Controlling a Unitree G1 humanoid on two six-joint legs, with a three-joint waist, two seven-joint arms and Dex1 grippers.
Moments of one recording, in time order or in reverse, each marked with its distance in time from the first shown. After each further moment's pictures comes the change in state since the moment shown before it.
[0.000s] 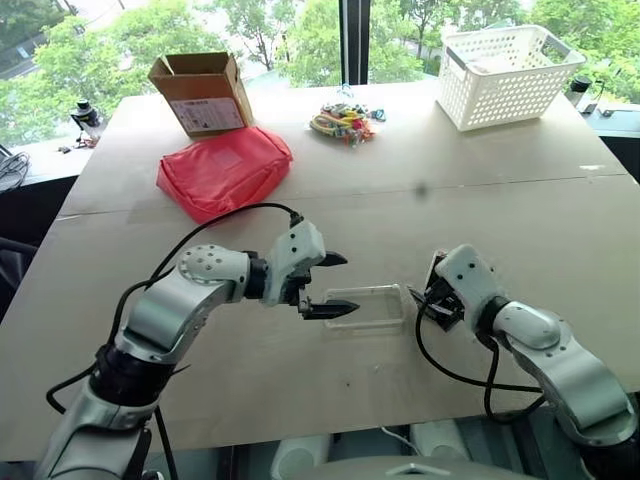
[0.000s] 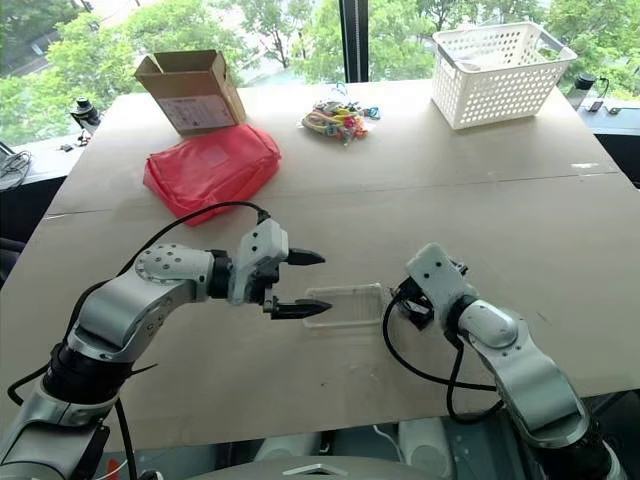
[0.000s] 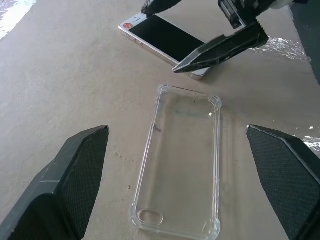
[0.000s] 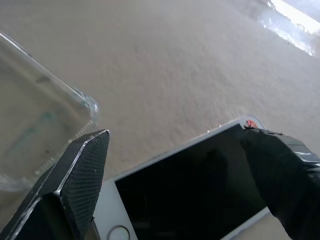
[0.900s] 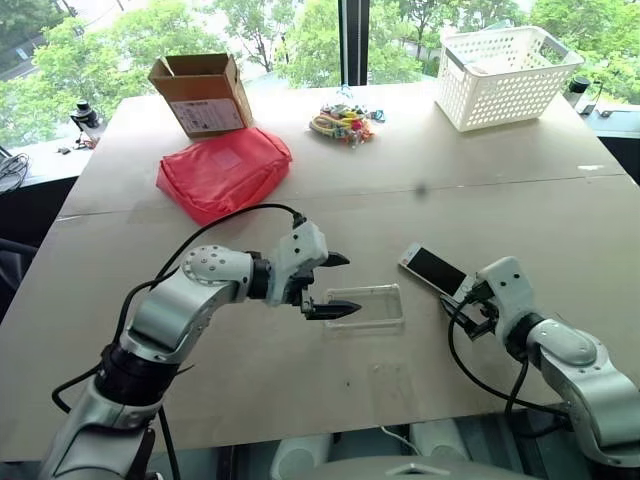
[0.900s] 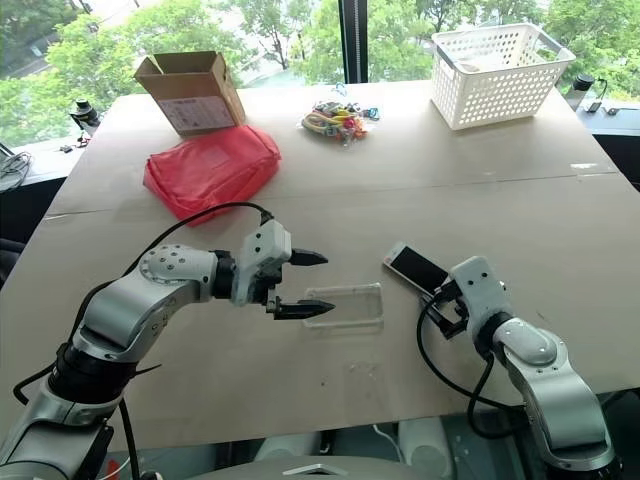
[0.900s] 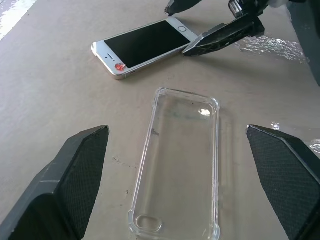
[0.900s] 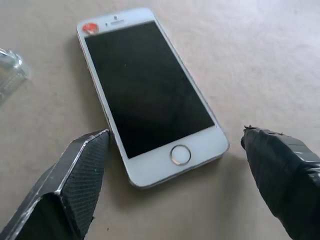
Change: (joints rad) left arm -0.005 -0.017 -0.010 0.004 0.011 -0.004 -0.001; right arm 0.233 0.110 -0.338 0.150 0.124 -0.287 0.171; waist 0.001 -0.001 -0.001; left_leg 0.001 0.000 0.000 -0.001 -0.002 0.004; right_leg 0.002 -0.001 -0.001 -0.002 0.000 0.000
